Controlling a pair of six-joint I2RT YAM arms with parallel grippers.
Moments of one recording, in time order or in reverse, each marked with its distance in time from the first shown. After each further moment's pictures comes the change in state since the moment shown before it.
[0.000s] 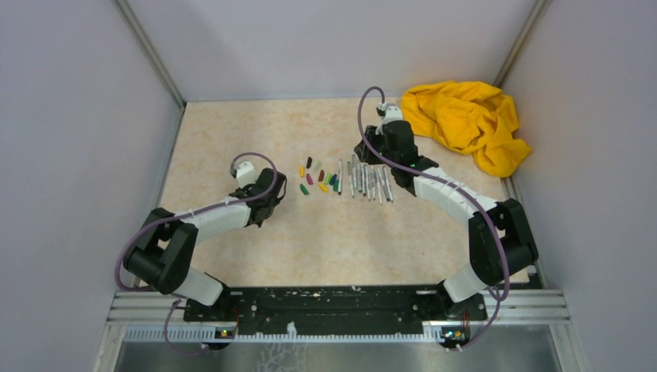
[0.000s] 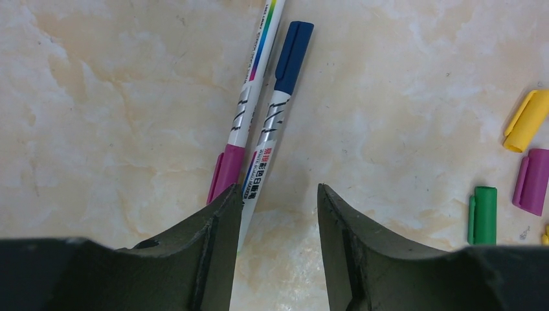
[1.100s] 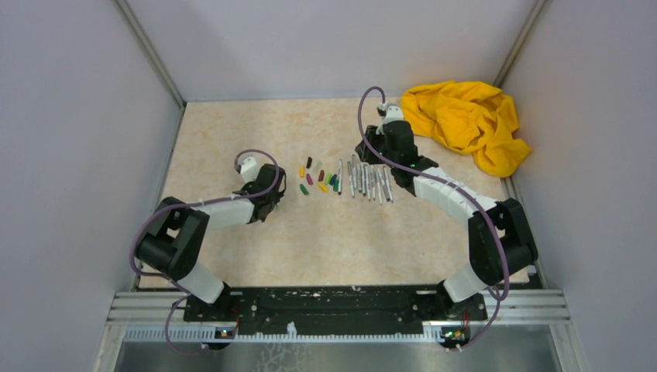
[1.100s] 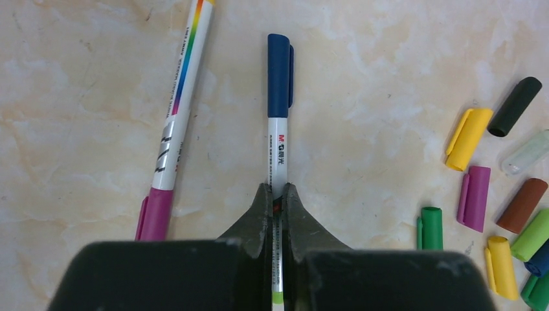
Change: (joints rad) left arm 0.029 0.106 -0.002 0.229 0.113 0.039; right arm 0.000 0.002 0.000 0.000 0.023 0.000
